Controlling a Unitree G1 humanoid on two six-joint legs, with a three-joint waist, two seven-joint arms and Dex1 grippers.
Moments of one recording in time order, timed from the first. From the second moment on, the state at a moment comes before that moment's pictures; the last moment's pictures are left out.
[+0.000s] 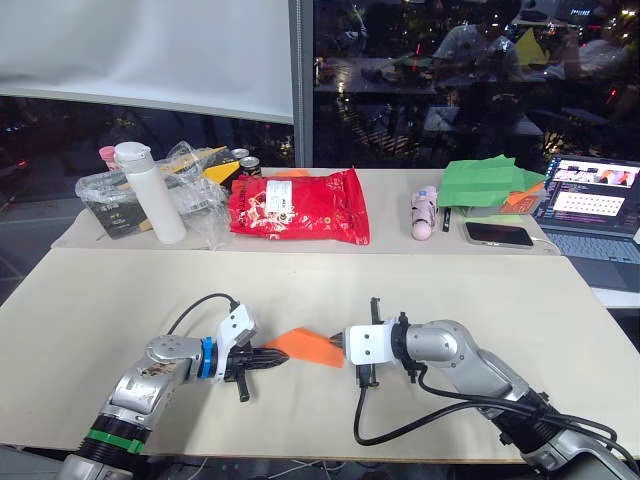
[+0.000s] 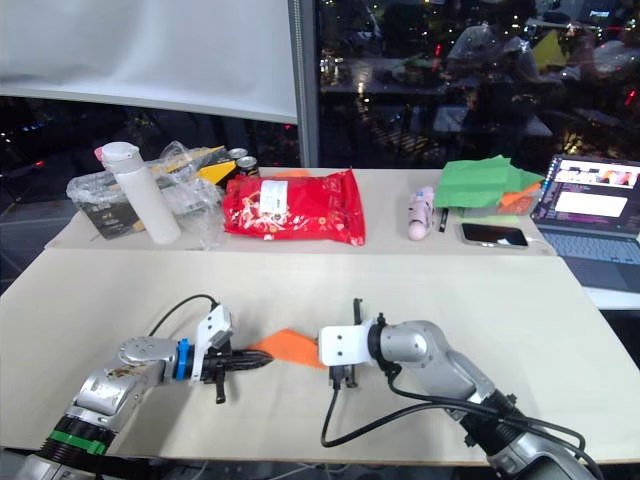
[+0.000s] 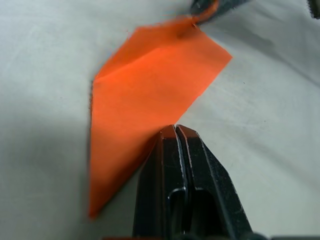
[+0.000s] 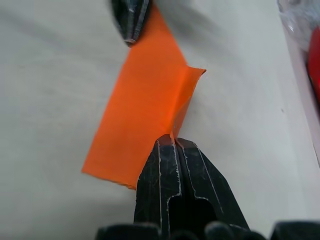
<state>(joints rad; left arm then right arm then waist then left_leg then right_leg) -0.26 0.62 -0.15 0.02 -0.32 0.46 -1.09 -0.46 -0.61 0.55 -0.10 -0.19 -0.01 0.82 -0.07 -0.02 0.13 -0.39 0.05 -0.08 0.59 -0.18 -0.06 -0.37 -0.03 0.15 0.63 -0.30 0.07</state>
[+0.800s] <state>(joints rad) -0.38 0.64 -0.05 -0.06 -0.48 0.55 -1.18 -0.45 -0.54 0.54 0.00 -0.31 -0.11 0.86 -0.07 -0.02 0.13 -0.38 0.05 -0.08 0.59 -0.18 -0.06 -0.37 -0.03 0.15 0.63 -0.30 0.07</state>
